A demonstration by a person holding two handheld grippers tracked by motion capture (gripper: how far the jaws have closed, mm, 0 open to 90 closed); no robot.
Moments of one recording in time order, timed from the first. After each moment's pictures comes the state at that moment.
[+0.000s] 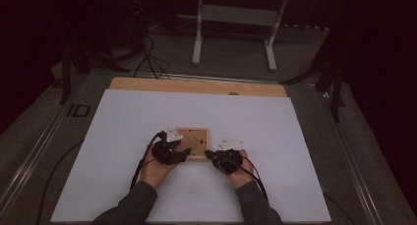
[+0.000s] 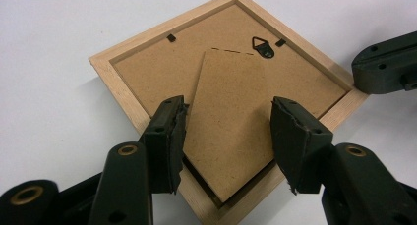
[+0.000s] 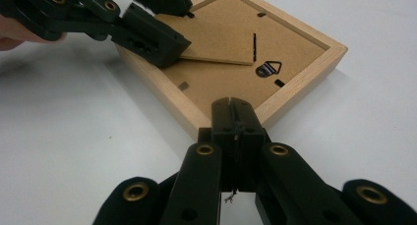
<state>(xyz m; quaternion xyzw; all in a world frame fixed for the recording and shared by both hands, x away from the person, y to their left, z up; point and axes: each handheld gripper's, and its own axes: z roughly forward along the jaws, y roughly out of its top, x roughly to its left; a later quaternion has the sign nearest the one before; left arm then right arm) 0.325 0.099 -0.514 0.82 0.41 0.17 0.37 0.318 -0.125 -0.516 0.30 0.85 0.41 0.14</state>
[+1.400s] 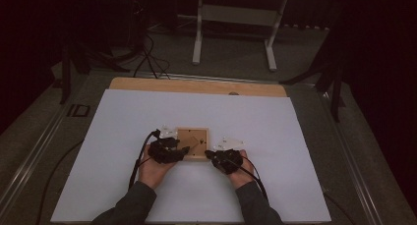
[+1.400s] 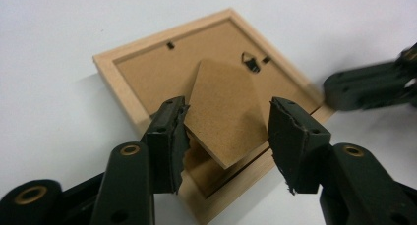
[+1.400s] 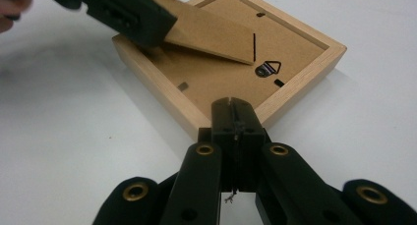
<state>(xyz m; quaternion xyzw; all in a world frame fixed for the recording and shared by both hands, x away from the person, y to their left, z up) 0.322 0.110 -0.499 0.78 0.45 0.12 0.41 0.318 -0.125 -0.517 0.30 0.85 0.41 0.14</state>
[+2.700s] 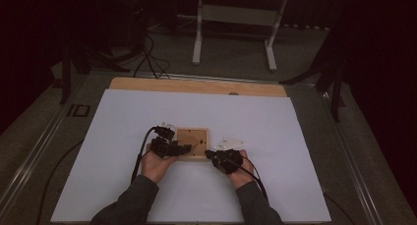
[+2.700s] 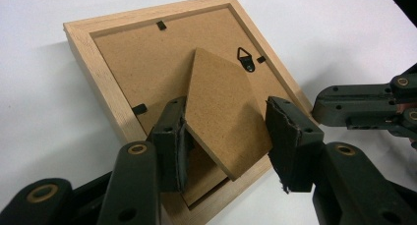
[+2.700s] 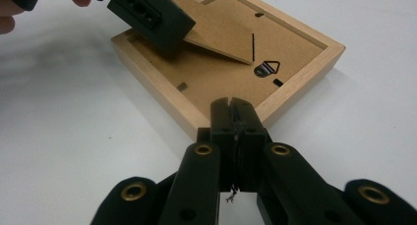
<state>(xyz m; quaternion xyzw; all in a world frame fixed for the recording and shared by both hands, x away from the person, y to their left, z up) 0.343 0.111 -0.502 0.77 0.50 0.02 0.39 0.319 -0.126 -0.517 0.30 0.85 0.41 0.14</state>
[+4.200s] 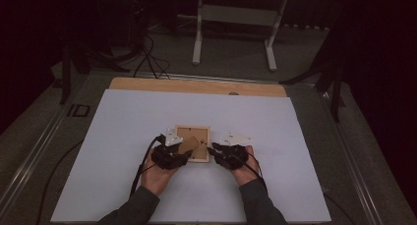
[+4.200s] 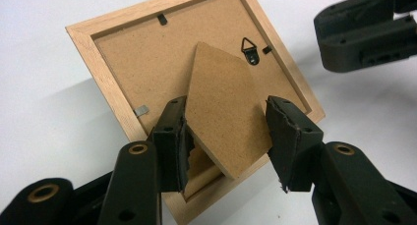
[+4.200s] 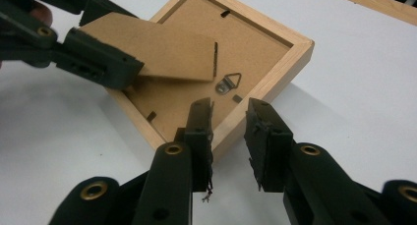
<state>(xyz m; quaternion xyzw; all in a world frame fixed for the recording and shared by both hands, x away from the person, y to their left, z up) 0.298 0.093 -0.496 0.80 0.43 0.17 0.38 0.322 -0.136 -0.497 0.31 0.83 0.43 0.16</state>
